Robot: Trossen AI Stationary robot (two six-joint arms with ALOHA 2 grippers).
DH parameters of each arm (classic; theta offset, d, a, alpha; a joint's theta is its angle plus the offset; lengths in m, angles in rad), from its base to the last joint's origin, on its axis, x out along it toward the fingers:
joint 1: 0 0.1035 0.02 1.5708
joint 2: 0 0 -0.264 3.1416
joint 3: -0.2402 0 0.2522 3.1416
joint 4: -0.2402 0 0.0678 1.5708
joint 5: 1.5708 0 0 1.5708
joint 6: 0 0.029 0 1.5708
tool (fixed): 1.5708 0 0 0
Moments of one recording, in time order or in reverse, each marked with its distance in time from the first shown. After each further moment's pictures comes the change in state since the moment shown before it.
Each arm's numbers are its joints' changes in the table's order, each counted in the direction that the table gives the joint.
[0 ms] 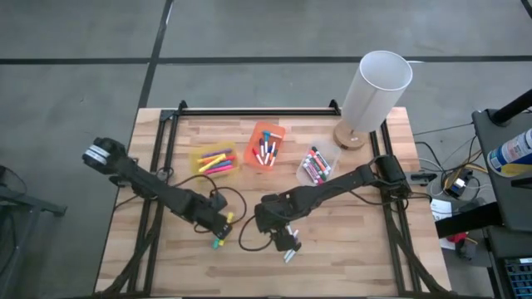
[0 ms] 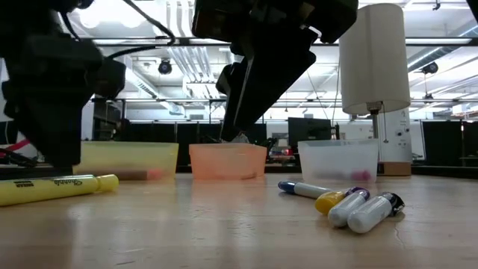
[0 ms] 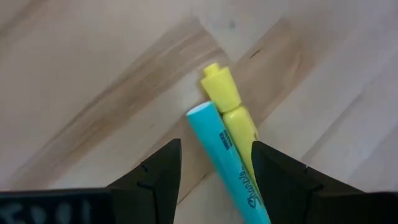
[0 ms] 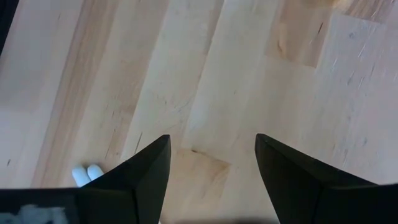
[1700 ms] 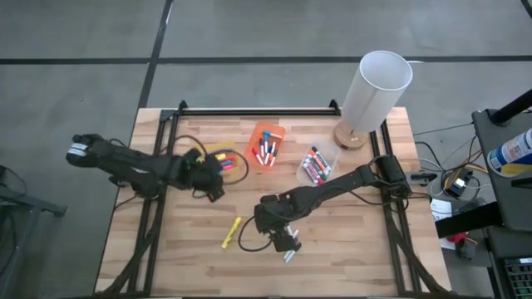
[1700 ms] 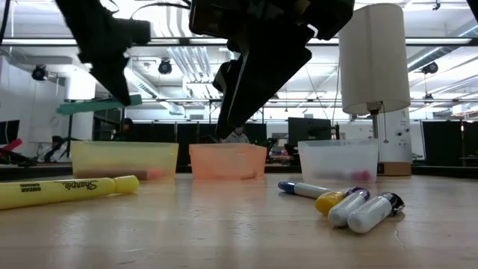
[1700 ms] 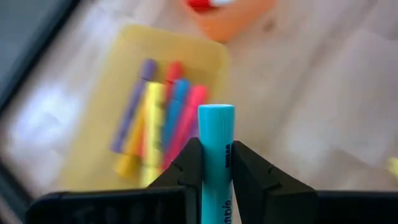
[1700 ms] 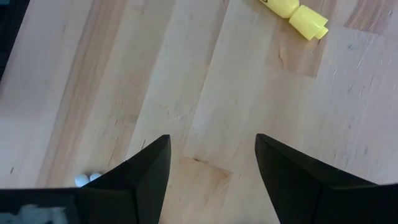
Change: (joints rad) left arm 0.283 0.225 -0.177 -0.455 -0.338 0.590; right arm 0.001 0.000 0.000 0.027 0.000 0.003
